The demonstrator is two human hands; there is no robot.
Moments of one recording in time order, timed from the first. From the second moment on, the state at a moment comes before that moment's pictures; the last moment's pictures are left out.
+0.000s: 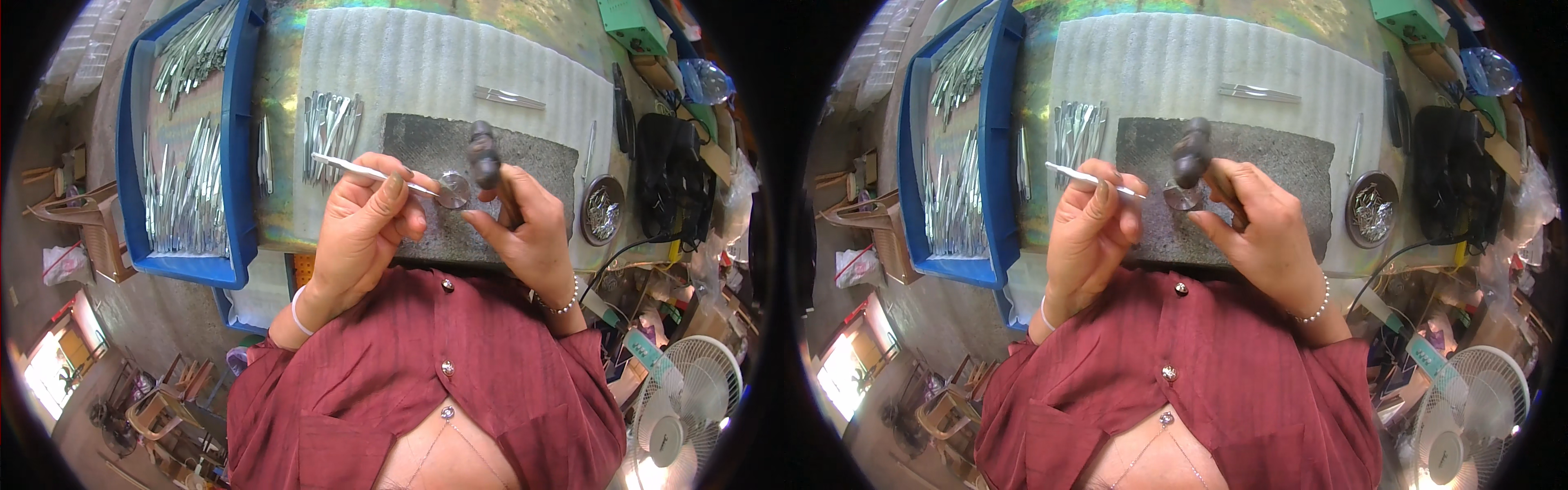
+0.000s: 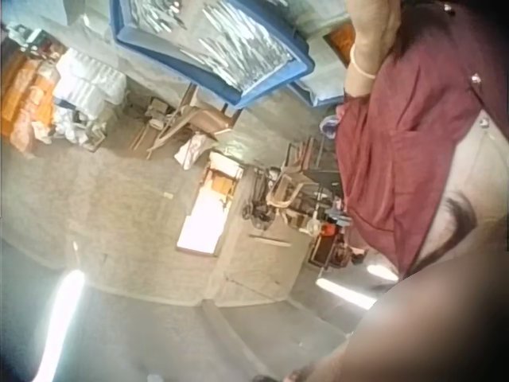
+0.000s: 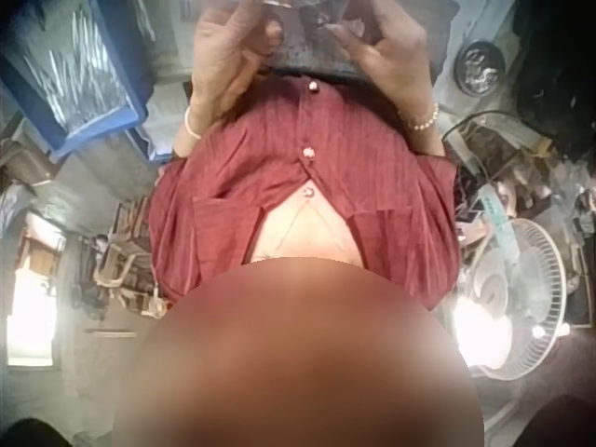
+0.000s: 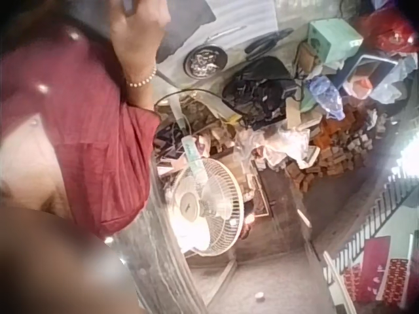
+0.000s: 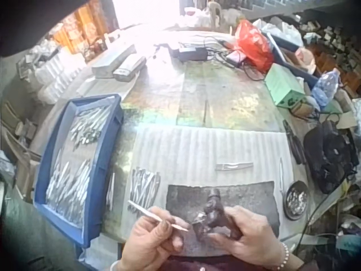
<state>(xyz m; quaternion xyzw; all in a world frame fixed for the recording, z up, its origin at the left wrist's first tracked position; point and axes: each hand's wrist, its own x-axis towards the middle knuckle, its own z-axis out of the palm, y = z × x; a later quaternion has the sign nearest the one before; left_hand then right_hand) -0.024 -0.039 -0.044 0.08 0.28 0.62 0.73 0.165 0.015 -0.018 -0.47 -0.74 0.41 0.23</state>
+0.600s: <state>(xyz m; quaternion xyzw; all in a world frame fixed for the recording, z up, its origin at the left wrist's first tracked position) -0.015 -0.030 -0.046 0.39 0.48 0.53 0.58 0.190 0.006 -0.021 -0.44 -0.44 0.71 0.31</state>
